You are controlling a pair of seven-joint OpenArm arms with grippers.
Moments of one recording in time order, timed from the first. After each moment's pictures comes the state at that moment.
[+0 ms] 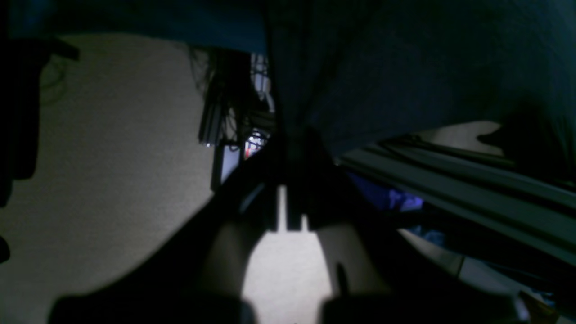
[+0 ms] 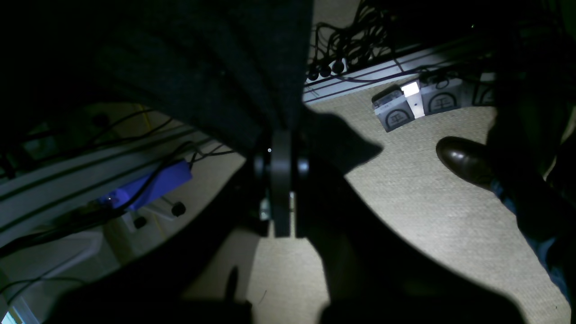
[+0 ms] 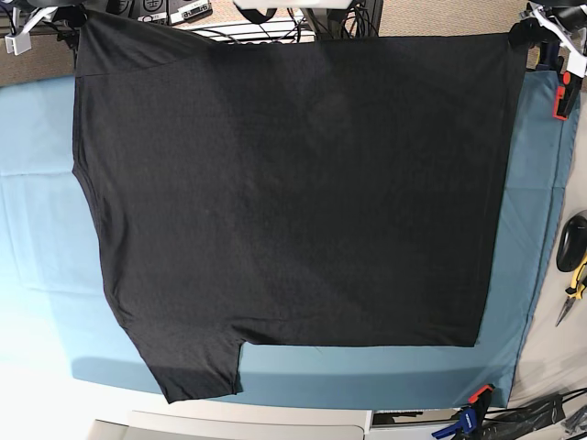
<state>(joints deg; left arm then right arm) 46.3 -17.7 -48.8 98.1 -71.9 -36.9 72.5 -48.7 20.0 62.0 94.1 70.2 39.8 -77.4</state>
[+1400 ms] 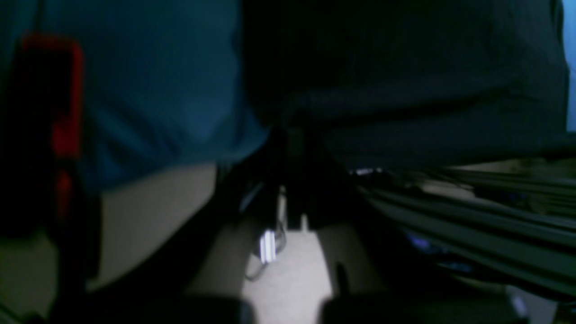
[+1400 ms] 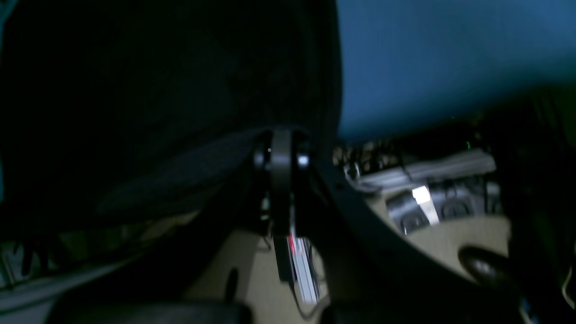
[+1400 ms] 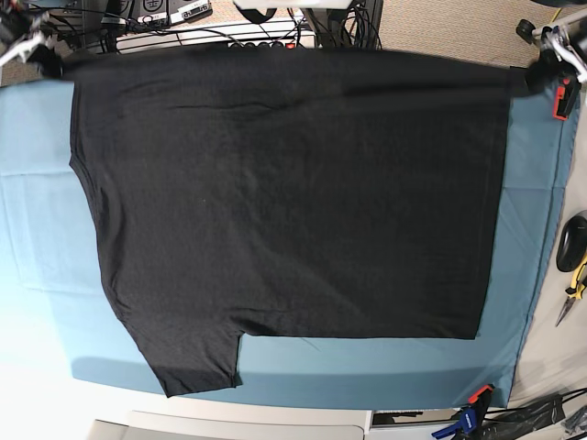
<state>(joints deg) 38.8 -23.5 -49.5 98.1 -75.6 -37.9 70.3 -33.3 19.5 69.4 94.1 75.3 39.8 -78.3</state>
